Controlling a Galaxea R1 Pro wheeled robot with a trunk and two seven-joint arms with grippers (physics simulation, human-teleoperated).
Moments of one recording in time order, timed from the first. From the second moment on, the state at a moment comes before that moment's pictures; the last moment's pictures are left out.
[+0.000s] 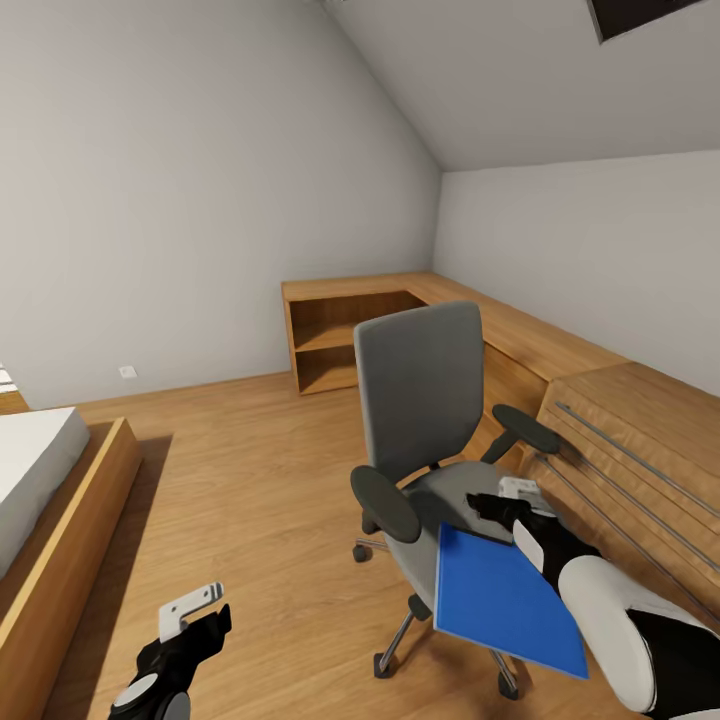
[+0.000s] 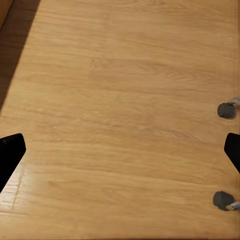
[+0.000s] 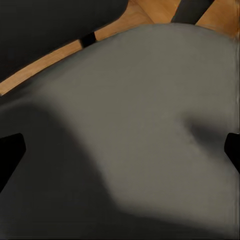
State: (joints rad) left arm 0.03 -0.10 0.05 -1.55 0.25 0.50 0.40; right arm -0.90 -0.10 -0.19 -0.21 0.03 0.07 0.11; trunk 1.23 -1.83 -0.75
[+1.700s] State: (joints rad) left arm 0.03 -0.10 0.03 -1.53 0.25 0.49 0.40; right arm -0.37 -0.01 -0.48 -1.31 -0.59 0.68 0.11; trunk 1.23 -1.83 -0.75
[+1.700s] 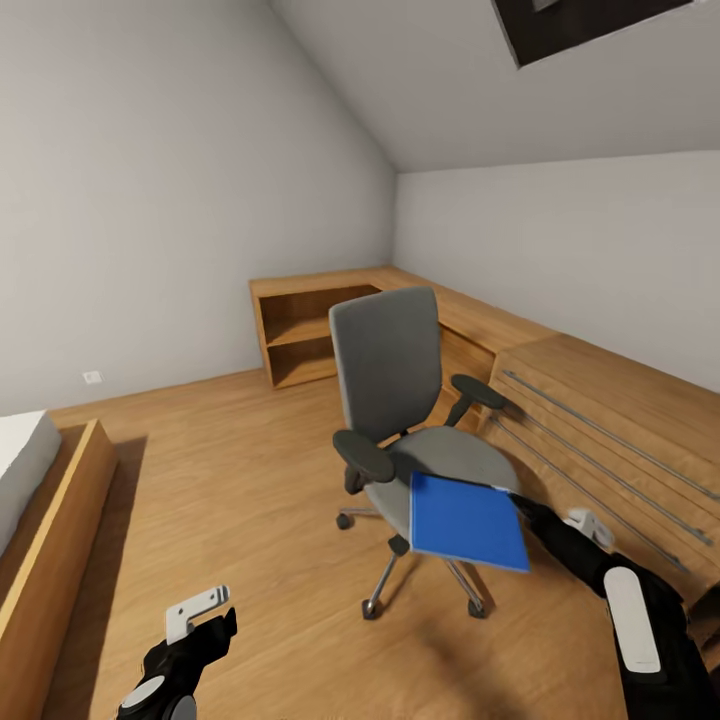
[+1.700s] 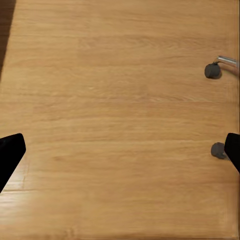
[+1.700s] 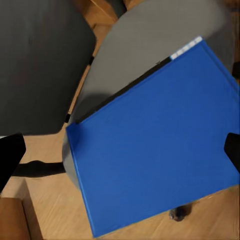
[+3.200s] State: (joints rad) left arm 0.03 -0.10 0.03 -1.59 0.26 0.50 0.41; right arm -0.37 -0.23 -0.68 -0.95 -0.92 0.69 0.22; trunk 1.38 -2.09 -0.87
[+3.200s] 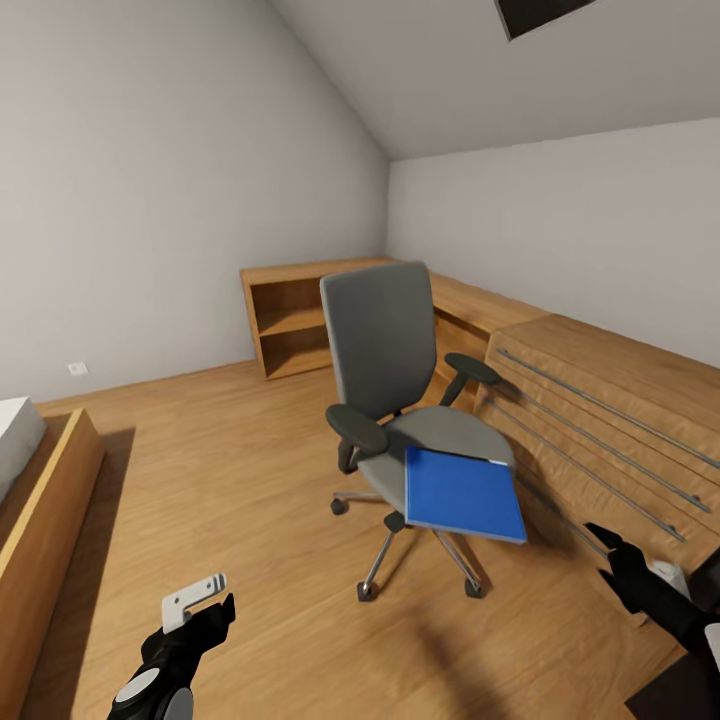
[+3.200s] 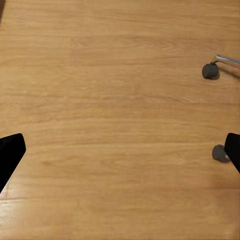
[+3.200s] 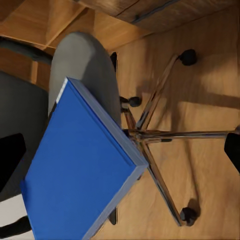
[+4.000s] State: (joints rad) left arm 0.03 -0.10 0.03 -1.59 0.26 0.50 0.41; right arm -0.37 -0.27 -0.67 -0.87 -0.98 0.86 0.42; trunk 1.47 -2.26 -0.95
